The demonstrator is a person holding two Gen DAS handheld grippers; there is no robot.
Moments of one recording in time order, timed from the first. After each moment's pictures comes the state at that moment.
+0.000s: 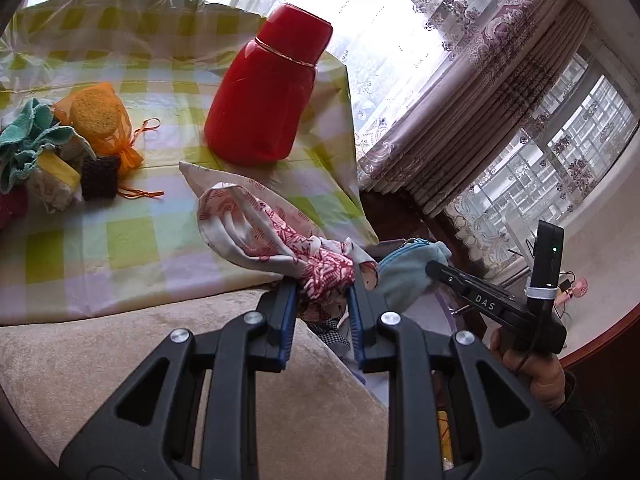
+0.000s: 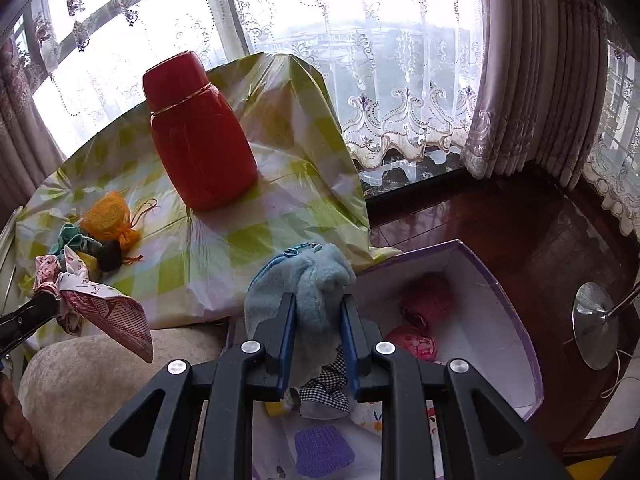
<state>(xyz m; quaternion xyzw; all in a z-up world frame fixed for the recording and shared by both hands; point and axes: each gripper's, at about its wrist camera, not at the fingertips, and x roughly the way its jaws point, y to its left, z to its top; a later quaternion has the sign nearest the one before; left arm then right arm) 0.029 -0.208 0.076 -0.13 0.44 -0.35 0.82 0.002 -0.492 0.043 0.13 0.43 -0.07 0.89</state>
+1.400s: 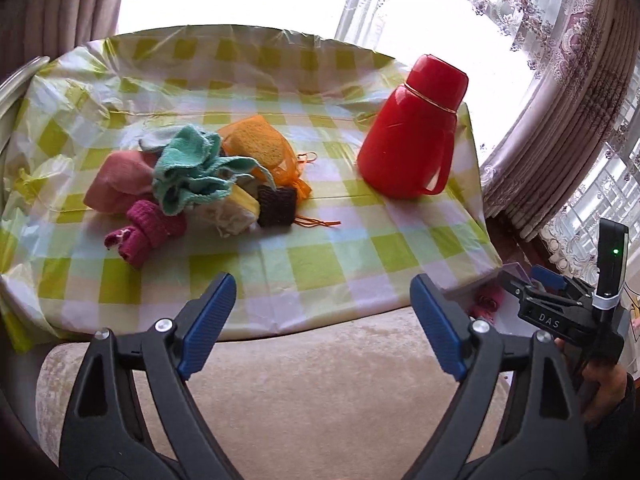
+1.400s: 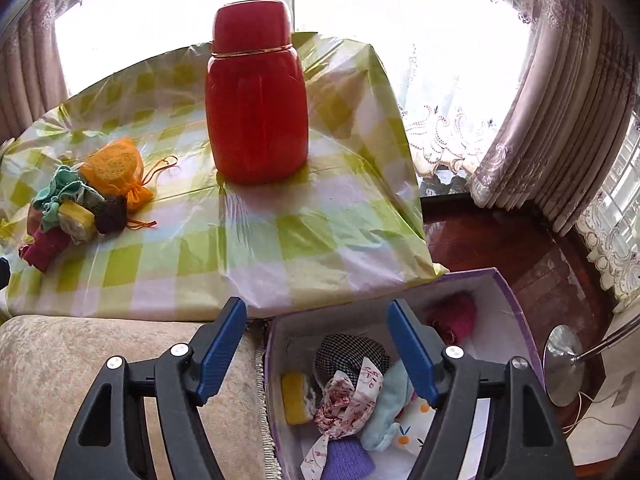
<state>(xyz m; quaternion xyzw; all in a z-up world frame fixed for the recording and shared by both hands) 0.044 -0.083 0.075 -0.07 0.41 -0.15 0.90 0.048 -0.386 0.040 0.01 0.44 -0.07 0.90</state>
